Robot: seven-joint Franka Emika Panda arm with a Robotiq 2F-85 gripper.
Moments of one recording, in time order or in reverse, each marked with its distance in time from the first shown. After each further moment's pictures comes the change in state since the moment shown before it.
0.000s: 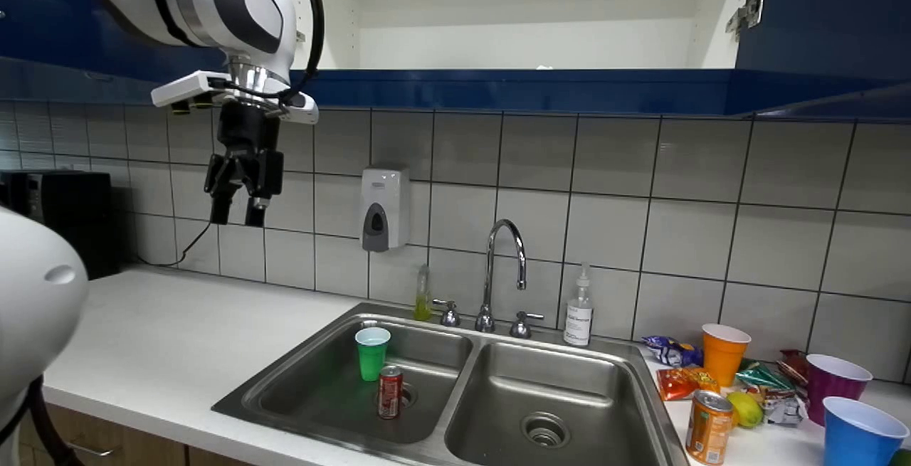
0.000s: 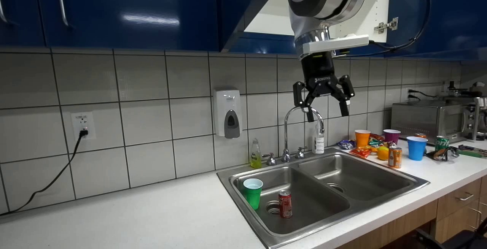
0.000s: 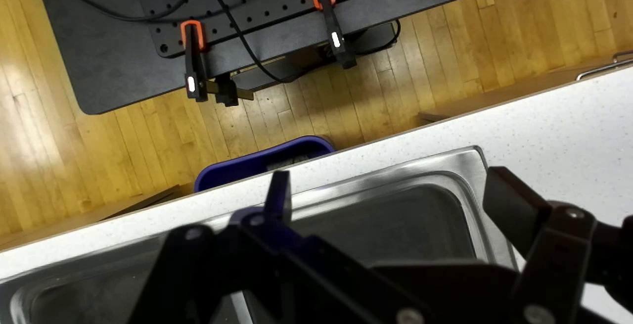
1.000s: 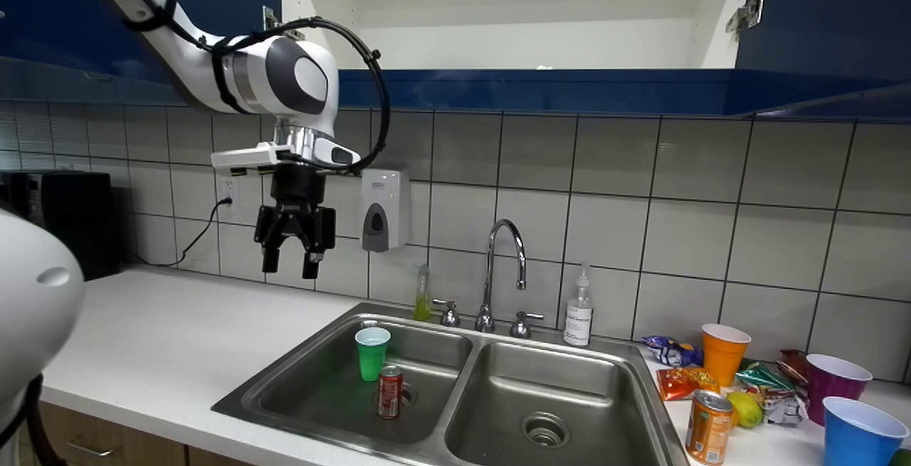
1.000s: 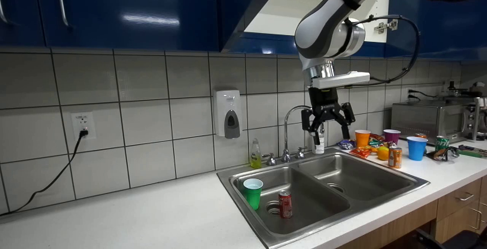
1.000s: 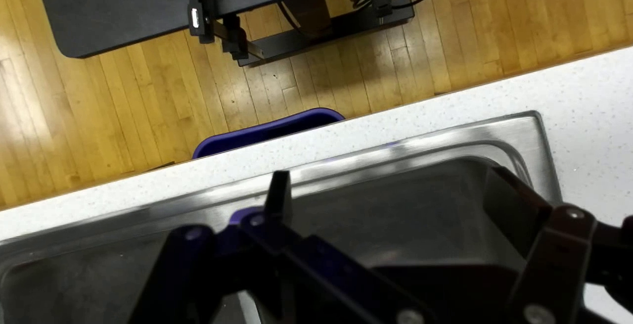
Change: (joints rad) arm -0.025 0.155 -0.093 -0.075 -0.088 0.251 -0.115
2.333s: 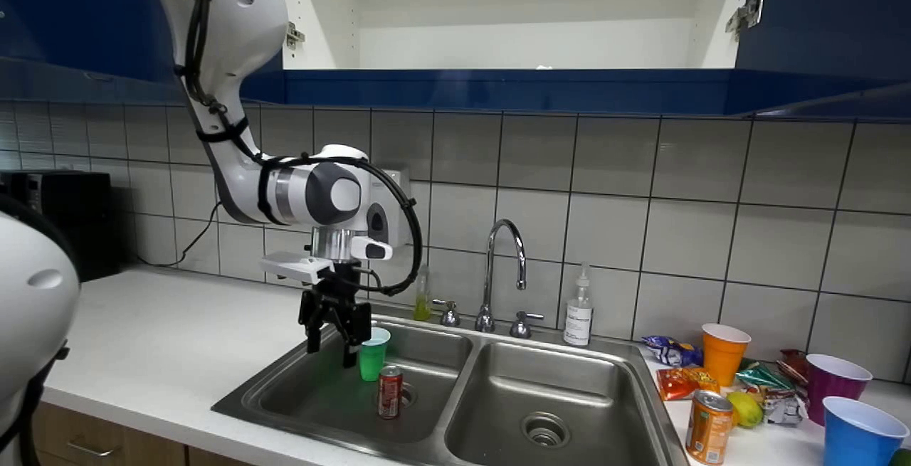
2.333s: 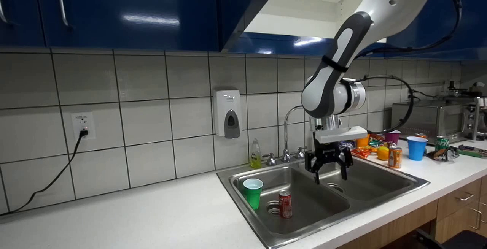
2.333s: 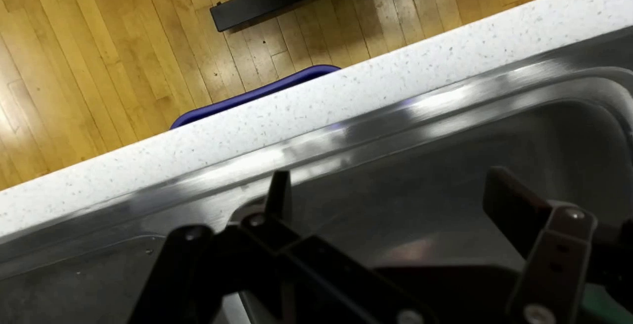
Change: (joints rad) arm -0.029 0.360 -0.080 -0.065 -0.039 0.499 0.000
